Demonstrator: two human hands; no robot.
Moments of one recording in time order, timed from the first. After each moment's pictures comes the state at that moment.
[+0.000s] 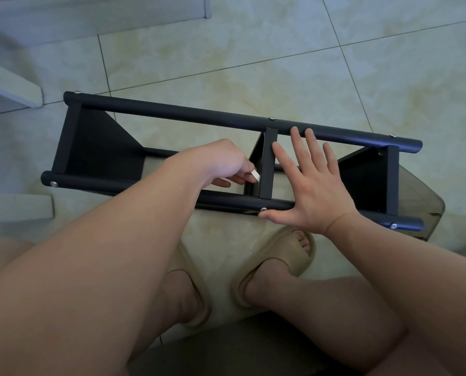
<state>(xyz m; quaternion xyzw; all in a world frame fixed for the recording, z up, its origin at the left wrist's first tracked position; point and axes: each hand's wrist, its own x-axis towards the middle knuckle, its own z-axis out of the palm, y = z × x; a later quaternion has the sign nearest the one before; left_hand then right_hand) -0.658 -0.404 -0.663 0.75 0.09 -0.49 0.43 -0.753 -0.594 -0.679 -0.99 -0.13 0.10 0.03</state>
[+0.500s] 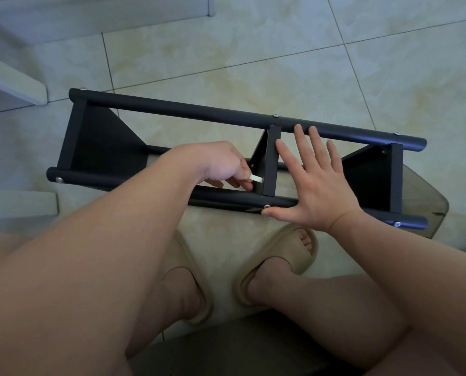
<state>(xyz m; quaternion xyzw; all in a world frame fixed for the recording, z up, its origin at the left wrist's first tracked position) -0.655 -0.387 -0.663 0.78 -0.01 -0.52 0.34 -0.752 -0.593 -0.678 -0.99 -0.12 0.10 0.03</state>
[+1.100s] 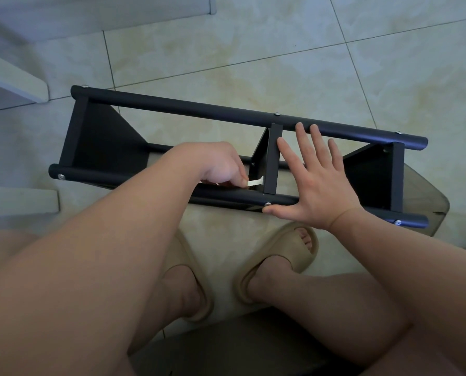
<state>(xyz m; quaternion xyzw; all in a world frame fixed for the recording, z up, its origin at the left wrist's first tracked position) -0.654 -0.382 -0.667 0.83 -0.07 -0.50 0.25 -0.752 -0.593 -0.677 -0.99 -0.12 0.11 0.03</state>
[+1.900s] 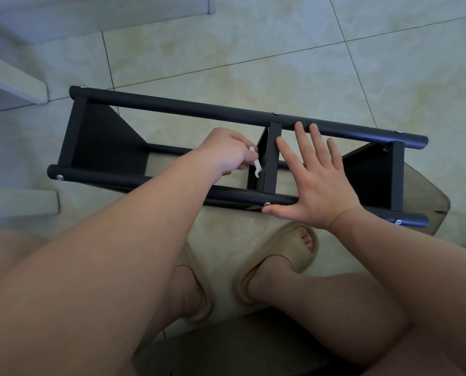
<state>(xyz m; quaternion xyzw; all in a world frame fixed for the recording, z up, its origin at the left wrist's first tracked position) -0.660 -0.405 -0.665 0.78 0.15 -0.37 0.47 -0.751 -0.593 -0.677 -0.99 -0.12 0.11 0.03</state>
